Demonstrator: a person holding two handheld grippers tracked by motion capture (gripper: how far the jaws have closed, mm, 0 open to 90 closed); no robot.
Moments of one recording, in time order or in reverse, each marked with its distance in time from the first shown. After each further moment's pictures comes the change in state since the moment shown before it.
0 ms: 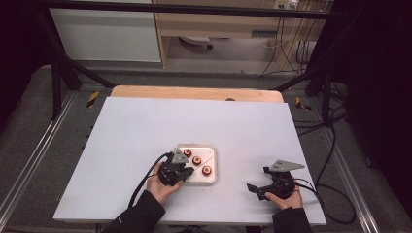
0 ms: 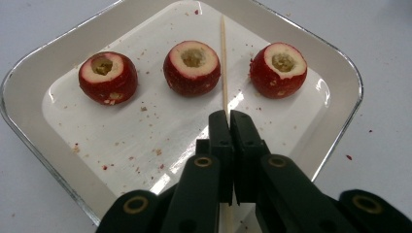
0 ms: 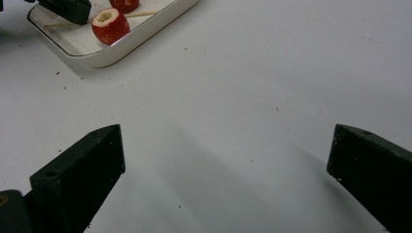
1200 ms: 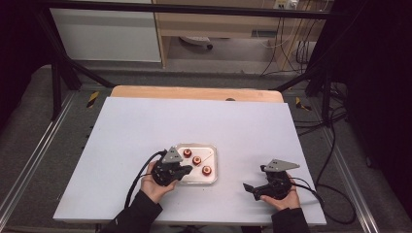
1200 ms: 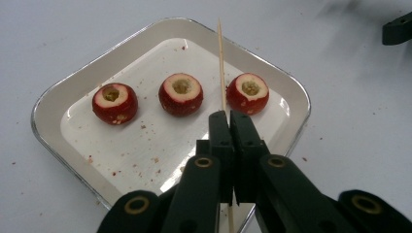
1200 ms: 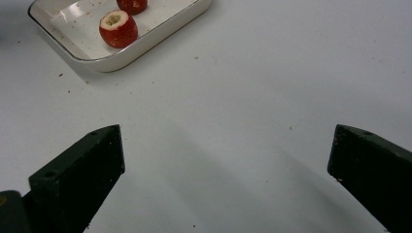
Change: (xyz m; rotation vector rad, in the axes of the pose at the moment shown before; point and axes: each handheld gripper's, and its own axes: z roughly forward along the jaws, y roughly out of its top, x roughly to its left) left arm -0.001 0.005 -0.029 -0.085 -0.060 0.016; right arm 0.013 0.010 0.004 0.009 -0.026 -0.056
